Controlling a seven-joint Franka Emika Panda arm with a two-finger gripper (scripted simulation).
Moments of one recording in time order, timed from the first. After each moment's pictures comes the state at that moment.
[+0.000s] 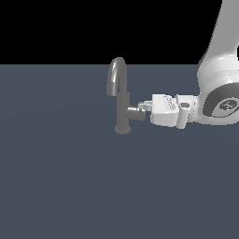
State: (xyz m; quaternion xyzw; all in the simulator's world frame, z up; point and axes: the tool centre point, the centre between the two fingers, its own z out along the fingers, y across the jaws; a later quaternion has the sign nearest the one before) arm 0.009 -0.077 0.154 -0.44 0.55 0.43 0.56
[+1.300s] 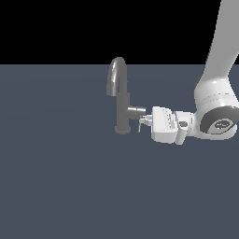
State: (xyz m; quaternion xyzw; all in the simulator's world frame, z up) arm 0.011 -0.087 0.095 -0.45 0.54 0.43 0.57
